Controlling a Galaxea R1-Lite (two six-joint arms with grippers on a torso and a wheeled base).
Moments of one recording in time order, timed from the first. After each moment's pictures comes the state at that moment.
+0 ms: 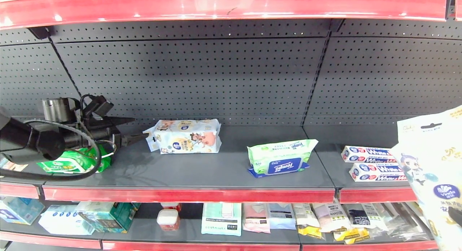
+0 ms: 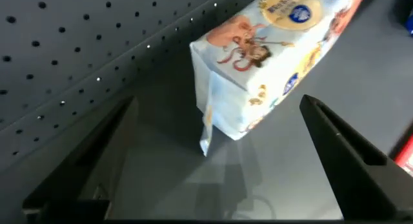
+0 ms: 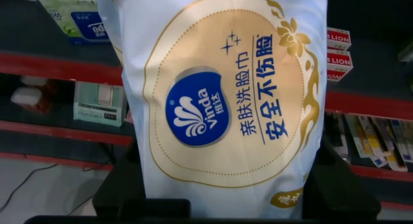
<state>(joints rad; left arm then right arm) 0.23 2.13 -1.11 -0.57 -0.91 0.49 -0.04 0.63 -0.37 0.05 0.07 -0.12</state>
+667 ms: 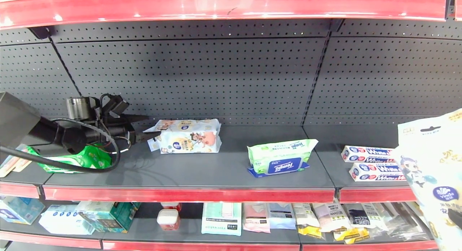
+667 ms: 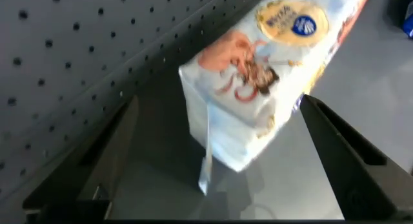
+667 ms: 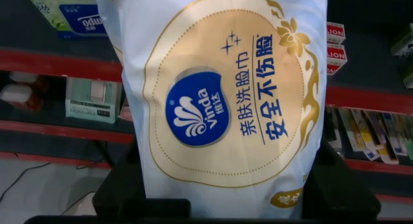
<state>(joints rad) 0.17 2.25 -1.26 -0.56 -0.94 0.48 -0.04 0.63 -0.36 0.05 0.05 -0.12</state>
